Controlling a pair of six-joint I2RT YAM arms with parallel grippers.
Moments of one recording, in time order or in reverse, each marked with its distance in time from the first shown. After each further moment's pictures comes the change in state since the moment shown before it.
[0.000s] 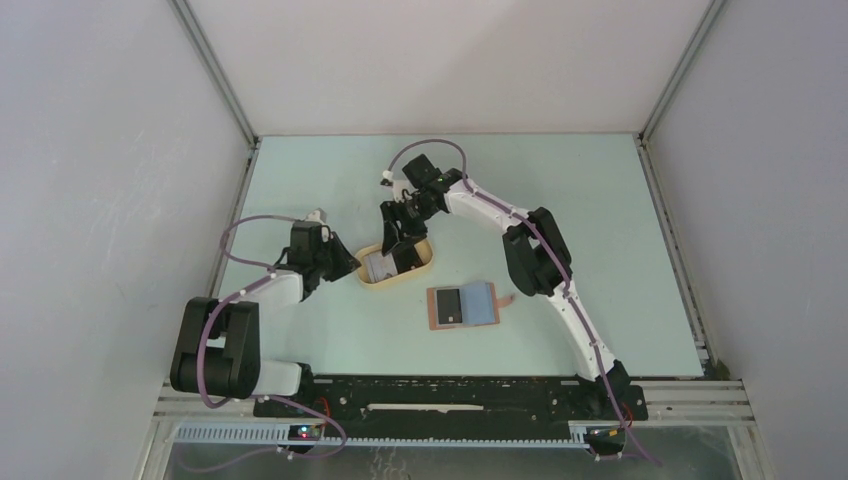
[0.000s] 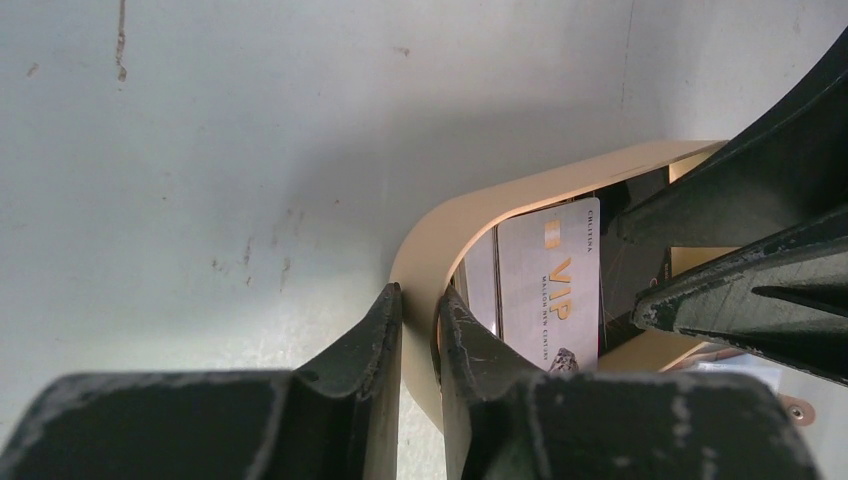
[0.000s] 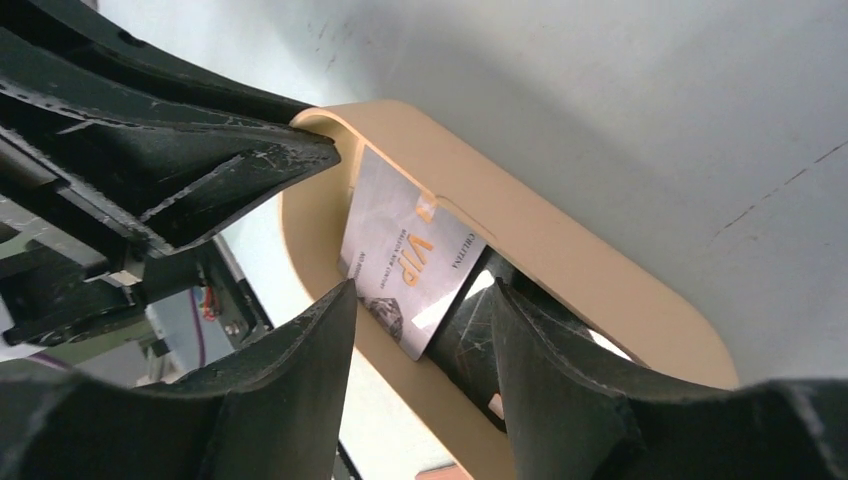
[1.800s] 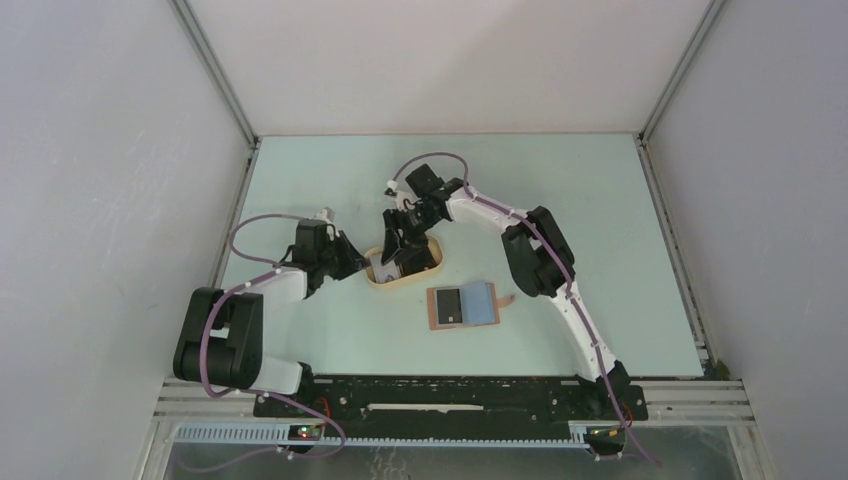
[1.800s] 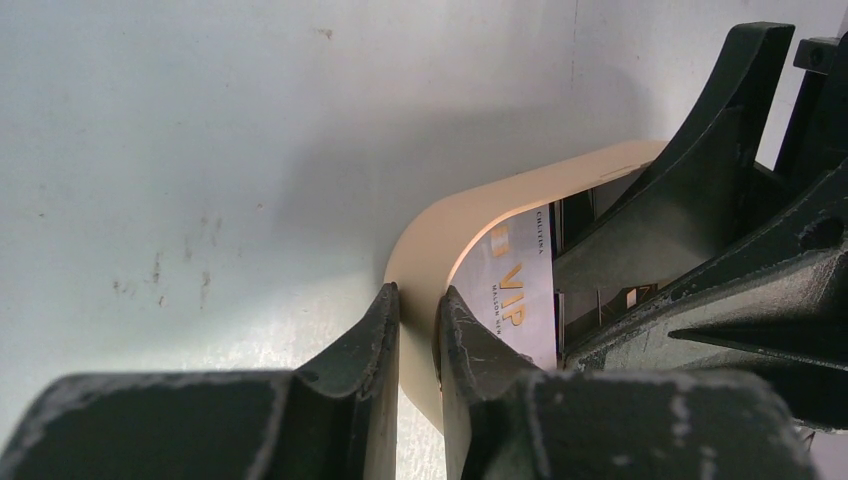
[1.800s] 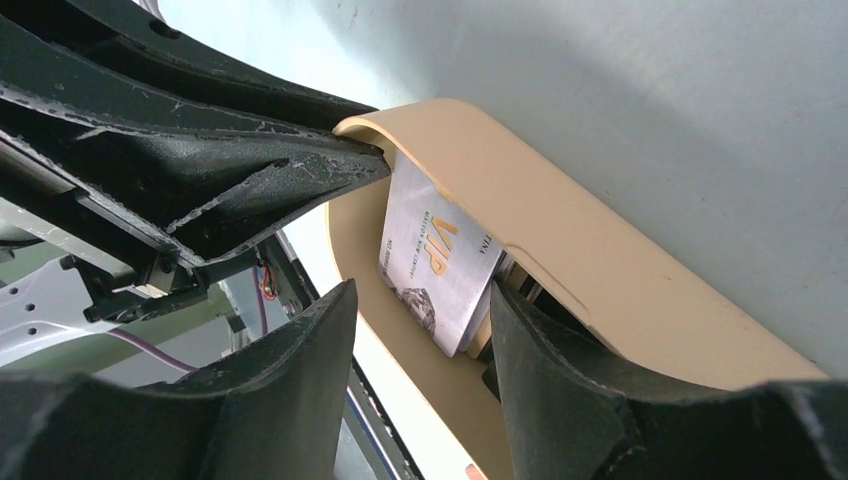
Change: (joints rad) left arm -0.029 0.050 0.013 0.046 0.079 -0.043; right arm 0.003 -0.024 -0.123 0.072 -0.109 0.126
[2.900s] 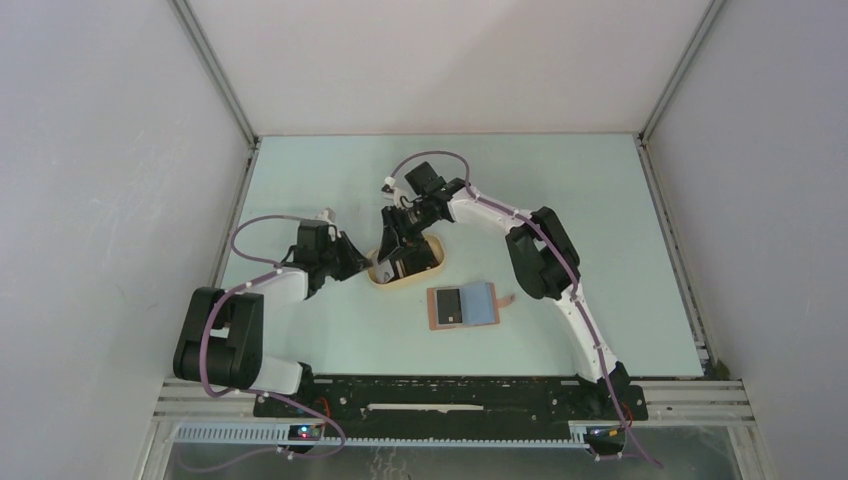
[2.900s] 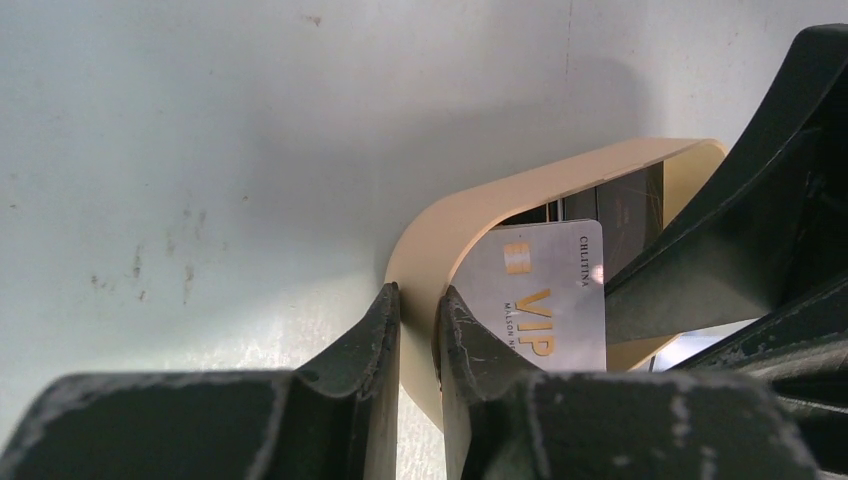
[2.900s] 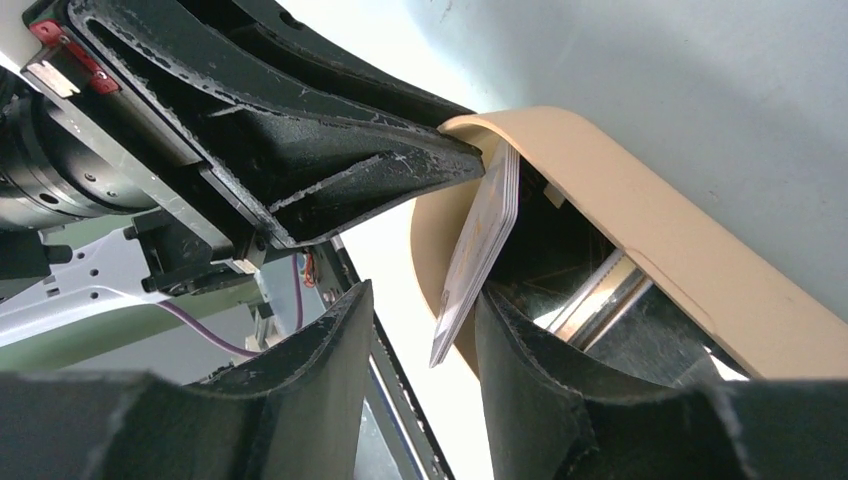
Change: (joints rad) left arm -0.008 0.001 -0.002 0.001 0.002 -0.021; right arm 0.003 -0.065 -0.071 0.094 -0.077 0.051
